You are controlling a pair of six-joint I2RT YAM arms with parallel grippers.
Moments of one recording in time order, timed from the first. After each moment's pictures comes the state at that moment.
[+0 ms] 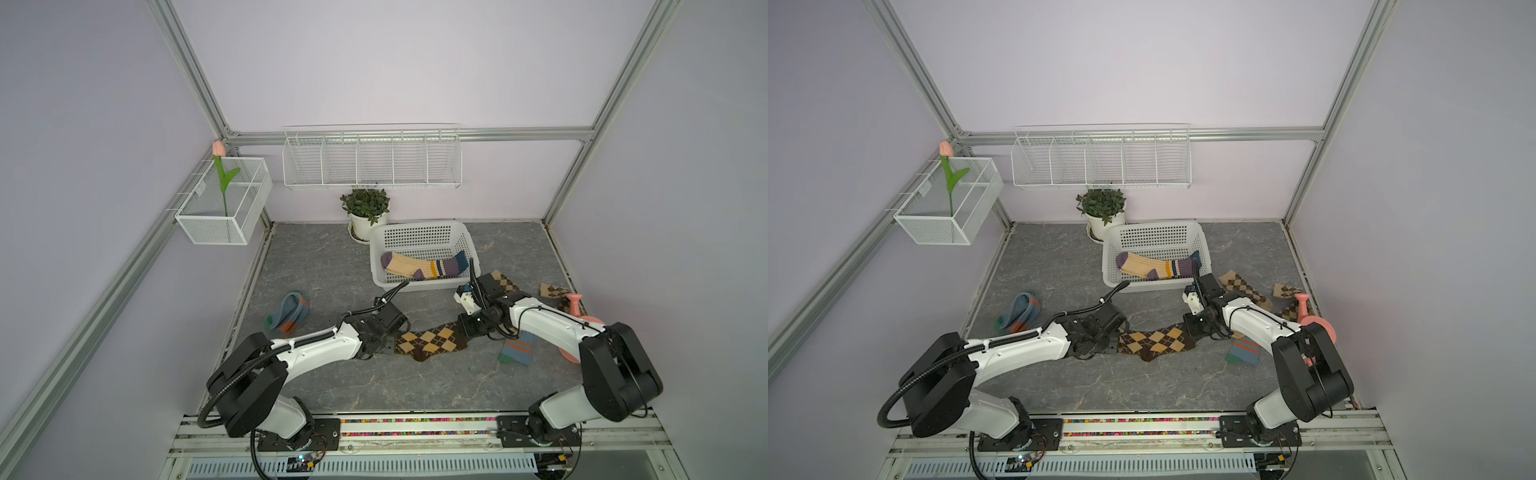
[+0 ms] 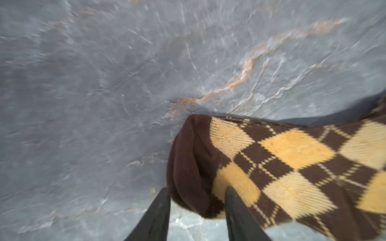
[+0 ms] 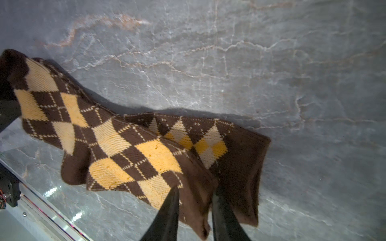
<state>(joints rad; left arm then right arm) -0.92 1.44 0.81 -0.55 -0.26 -0.69 0.45 1.48 0.84 -0.60 -0.29 0.21</state>
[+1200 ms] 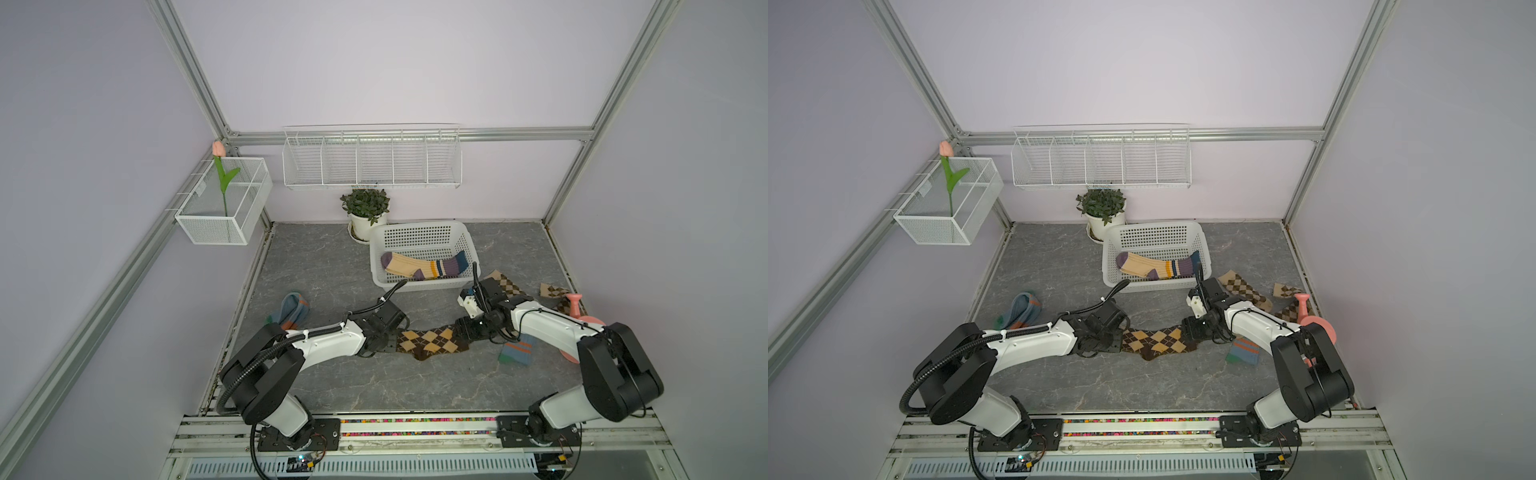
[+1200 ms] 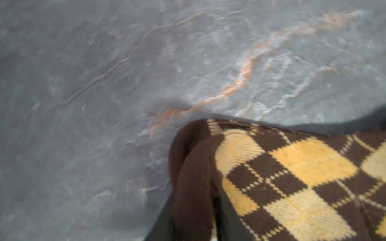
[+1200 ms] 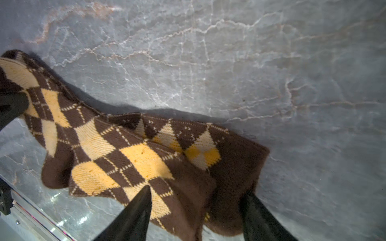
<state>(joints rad) -0.87 1.56 0.78 -0.39 -0.16 -0.66 0.44 1.51 0.78 -0.55 -0.29 0.22</state>
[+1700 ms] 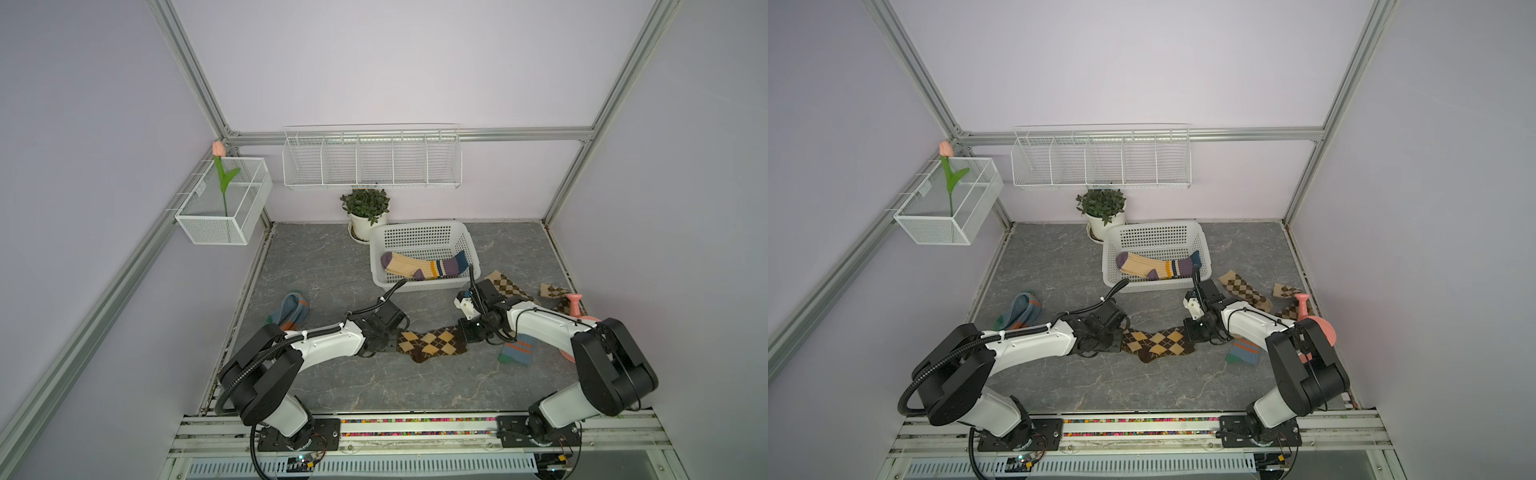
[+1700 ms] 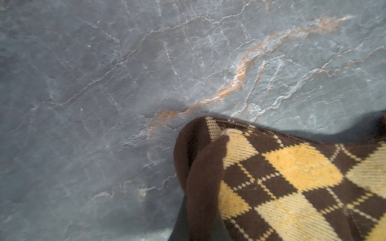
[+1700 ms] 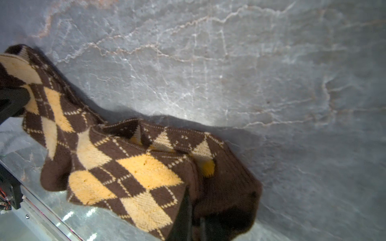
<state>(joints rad) -0.87 1.54 0.78 -0.41 -0.16 -0.65 0.45 1.53 0.78 -0.53 -0.32 0.24</state>
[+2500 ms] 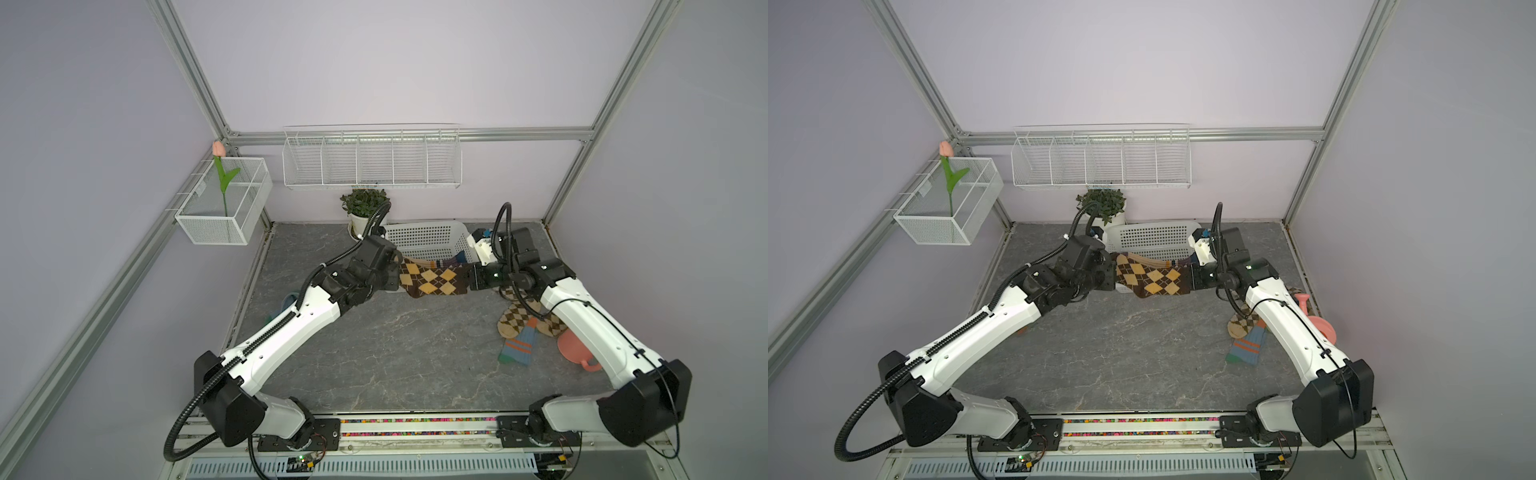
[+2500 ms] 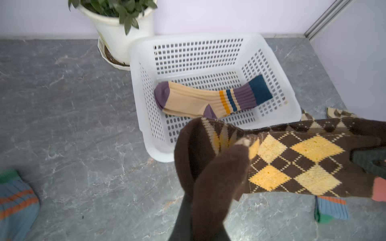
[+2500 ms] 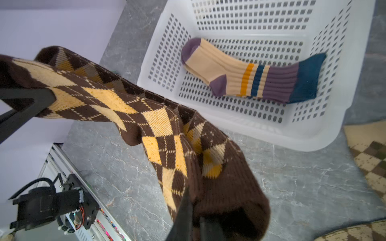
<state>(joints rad) -0.75 1.45 1.45 -0.71 -0.24 -0.44 0.35 1.40 1.33 -0.76 -0.38 0.18</state>
